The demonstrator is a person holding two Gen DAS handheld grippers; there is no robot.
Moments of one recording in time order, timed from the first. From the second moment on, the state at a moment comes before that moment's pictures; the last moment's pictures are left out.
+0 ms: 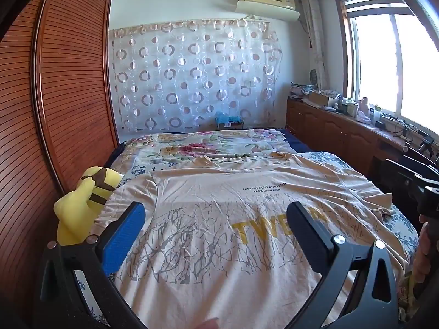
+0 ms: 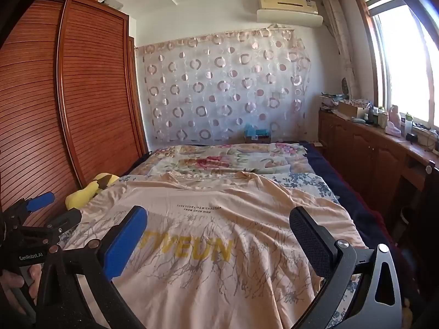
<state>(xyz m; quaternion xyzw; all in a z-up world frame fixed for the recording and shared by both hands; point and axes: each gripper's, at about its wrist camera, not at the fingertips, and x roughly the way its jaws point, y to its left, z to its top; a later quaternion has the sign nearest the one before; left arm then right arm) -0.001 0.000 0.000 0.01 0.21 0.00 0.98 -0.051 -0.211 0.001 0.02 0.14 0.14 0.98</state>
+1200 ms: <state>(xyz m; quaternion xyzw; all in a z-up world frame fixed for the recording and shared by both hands) -0.009 -0.003 0.007 0.00 0.20 0.00 0.98 -0.054 -0.208 0.003 0.01 0.14 0.14 0.98</state>
